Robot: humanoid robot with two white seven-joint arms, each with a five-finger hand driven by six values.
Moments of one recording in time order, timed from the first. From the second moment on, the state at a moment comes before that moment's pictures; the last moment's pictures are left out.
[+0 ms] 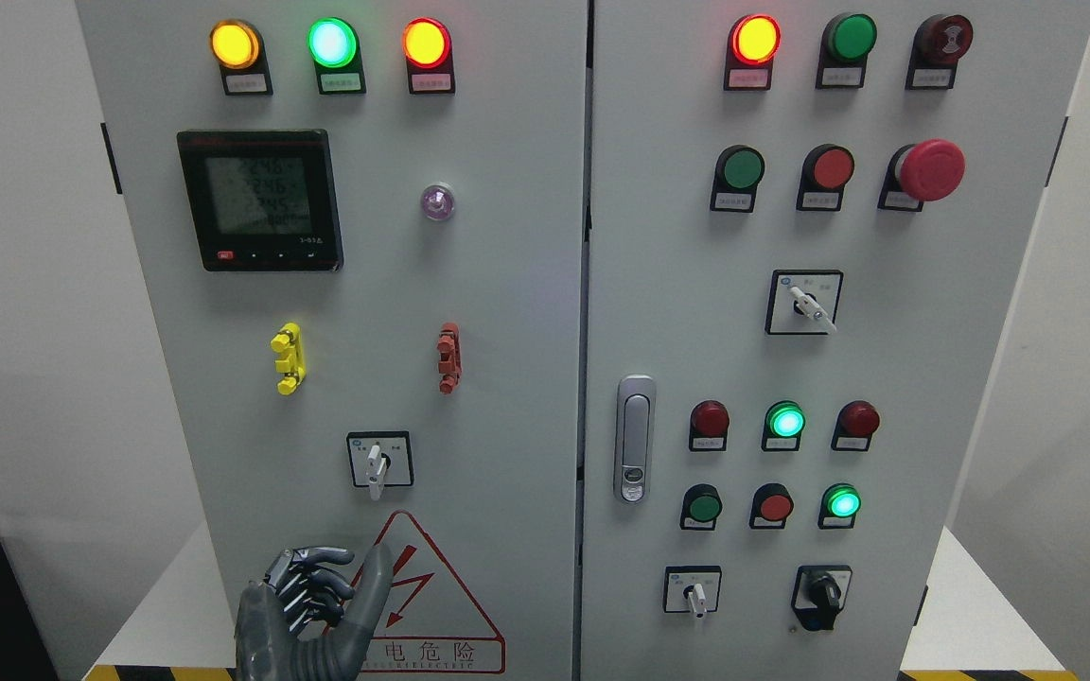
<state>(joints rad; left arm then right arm) -0.16 -0.11 -0.15 -1.98 -0.20 0.37 0.46 0.10 0.12 -0.19 -0.11 0.07 0.06 -0.02</state>
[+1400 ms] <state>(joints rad) -0.26 -0.13 -0.16 -1.98 -0.20 0.45 0.49 0.10 0.12 -0.19 -0.11 0.07 0.06 -0.02</state>
